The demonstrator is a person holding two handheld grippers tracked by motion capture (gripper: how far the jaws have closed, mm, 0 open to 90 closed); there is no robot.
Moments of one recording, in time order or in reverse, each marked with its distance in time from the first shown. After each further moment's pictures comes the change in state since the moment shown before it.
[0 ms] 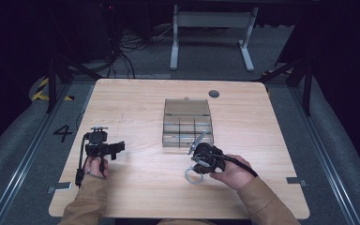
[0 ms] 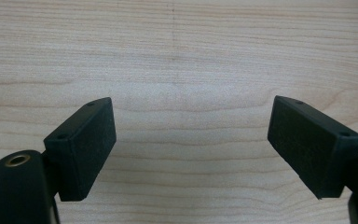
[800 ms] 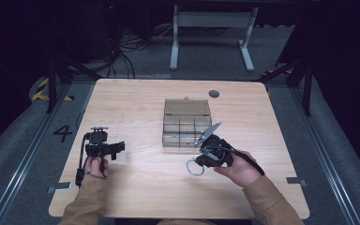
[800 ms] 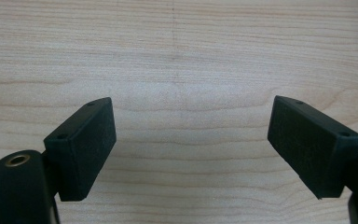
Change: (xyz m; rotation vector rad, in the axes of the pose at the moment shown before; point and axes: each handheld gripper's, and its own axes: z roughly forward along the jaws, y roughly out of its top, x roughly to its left) left arm 0.000 0.000 0.000 0.002 0.001 -0.003; right arm -0.007 -0.004 -0.035 -0.145 -0.001 0.032
